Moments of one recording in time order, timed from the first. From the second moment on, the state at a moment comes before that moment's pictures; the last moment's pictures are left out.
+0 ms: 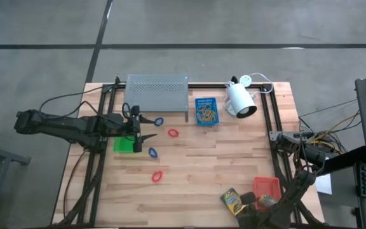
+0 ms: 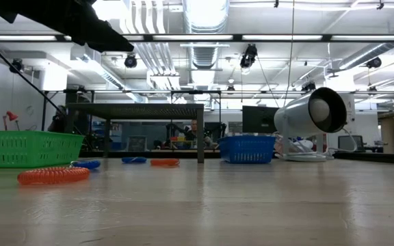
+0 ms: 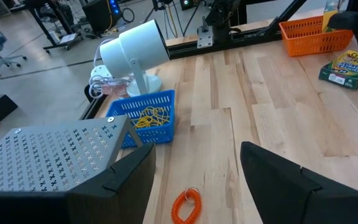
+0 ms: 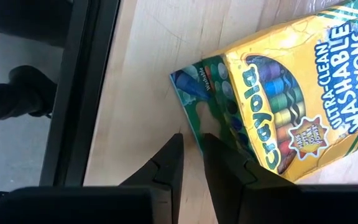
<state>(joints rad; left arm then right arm) -0.04 0.83 0.55 -0.09 -0.21 0.18 1.08 2.03 1.33 -0.84 0.26 0.86</state>
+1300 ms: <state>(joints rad) -0.04 0.83 0.55 -0.09 -0.21 0.18 1.08 2.04 1.44 -0.99 0.28 0.86</state>
